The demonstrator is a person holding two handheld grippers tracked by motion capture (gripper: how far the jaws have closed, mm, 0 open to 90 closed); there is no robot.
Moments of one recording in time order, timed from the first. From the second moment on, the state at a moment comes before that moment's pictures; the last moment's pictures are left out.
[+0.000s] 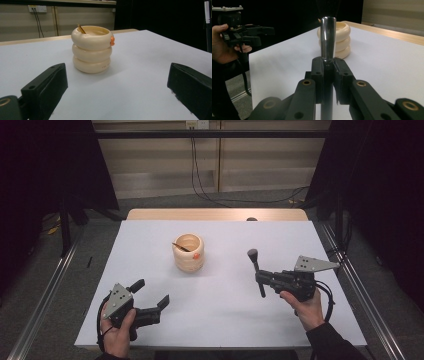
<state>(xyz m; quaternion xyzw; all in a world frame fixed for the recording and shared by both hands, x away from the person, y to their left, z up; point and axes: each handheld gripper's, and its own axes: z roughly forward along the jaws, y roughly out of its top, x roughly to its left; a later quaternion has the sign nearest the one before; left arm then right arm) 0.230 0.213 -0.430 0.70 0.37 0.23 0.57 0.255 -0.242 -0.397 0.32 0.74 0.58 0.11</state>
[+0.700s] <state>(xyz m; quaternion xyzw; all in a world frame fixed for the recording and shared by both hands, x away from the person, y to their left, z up) 0.229 0.199 -0.420 0.69 0.36 0.21 0.59 0.259 -0.227 -0.397 0.30 0.74 0.59 0.09</state>
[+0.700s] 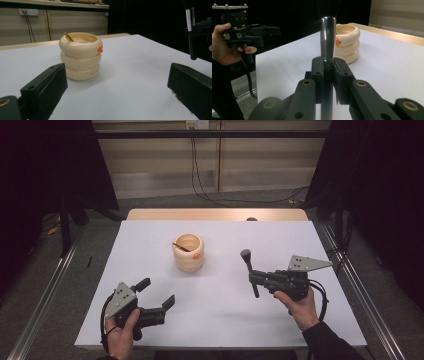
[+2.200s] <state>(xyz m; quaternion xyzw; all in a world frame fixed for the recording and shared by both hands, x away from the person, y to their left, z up) 0.247 0.114 -0.376 0.72 0.26 0.18 0.62 0.257 -0.194 -0.393 0.26 0.76 0.59 0.08</state>
